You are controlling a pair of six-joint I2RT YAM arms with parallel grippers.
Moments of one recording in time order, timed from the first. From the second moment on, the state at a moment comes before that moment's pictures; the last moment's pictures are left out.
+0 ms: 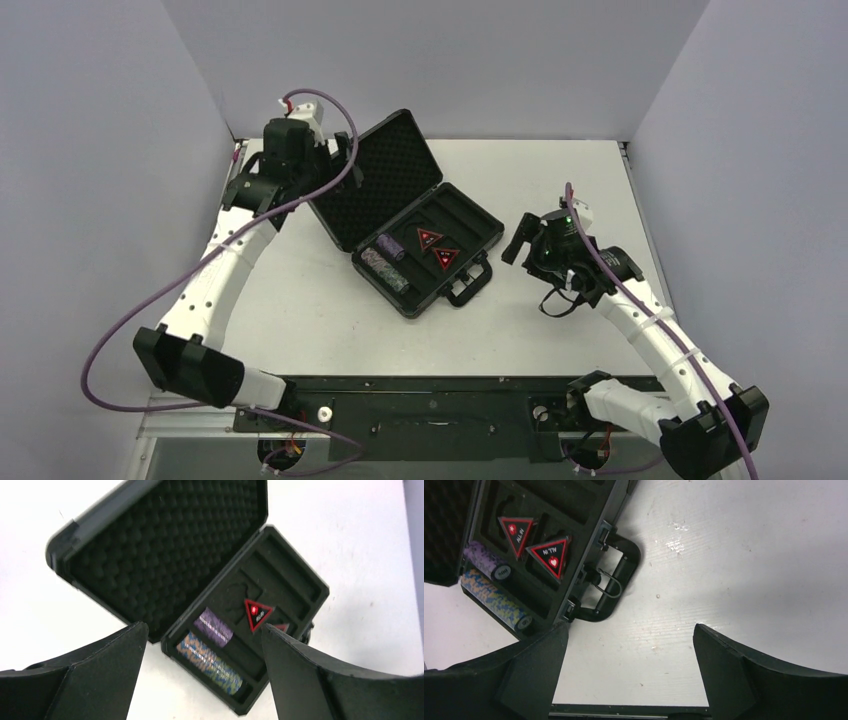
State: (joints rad) left arm -0.33 1.38 1.51 -0.69 -0.03 -0.39; right arm 0.43 1.07 1.01 -0.80 0.17 0.76
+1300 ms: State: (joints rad) left arm 0.09 2.34 2.31 -0.78 0.39 -0.79; right arm 0.41 0.95 0.80 -0.74 0.06 0.74
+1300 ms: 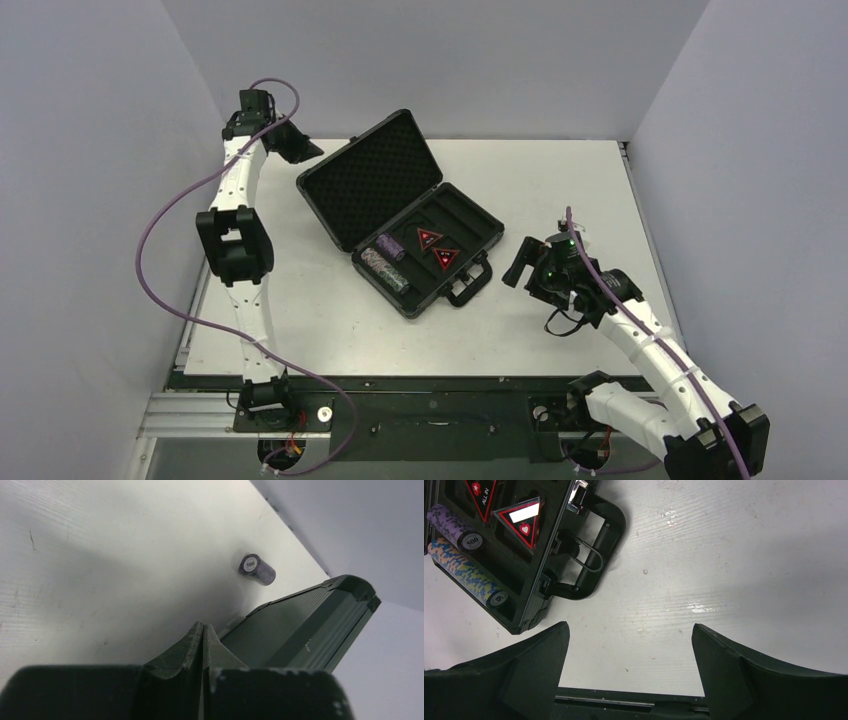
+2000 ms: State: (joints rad) left arm 0.09 2.38 2.25 -0.85 0.57 -0.75; right arm 0.40 1.01 0.78 -0.72 0.04 0.71
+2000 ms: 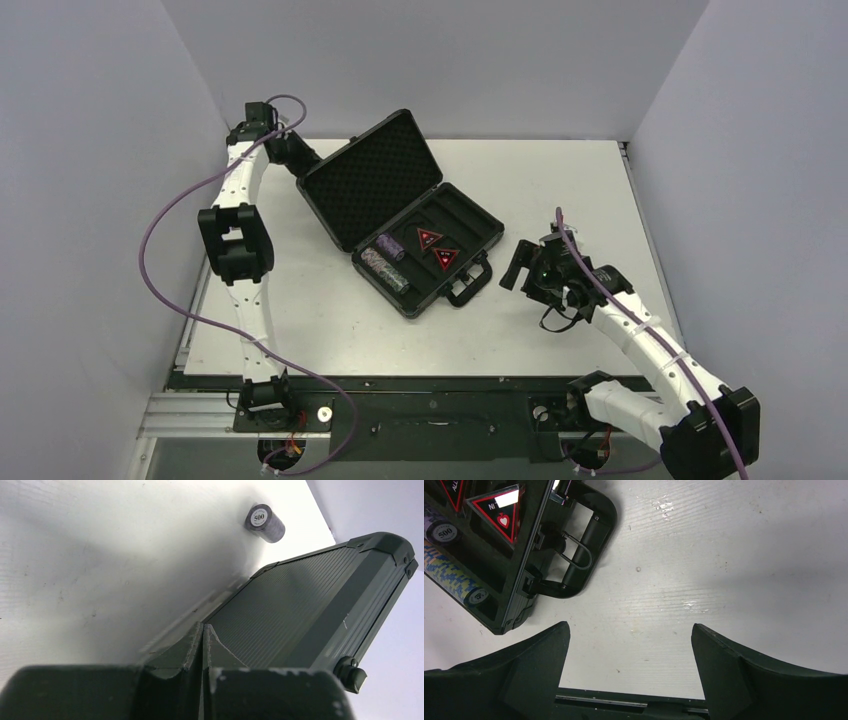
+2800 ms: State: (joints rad) left arm 0.07 2.28 2.20 -0.85 0.62 -0.76; right arm 0.40 1.05 0.72 -0.65 0.01 0.69
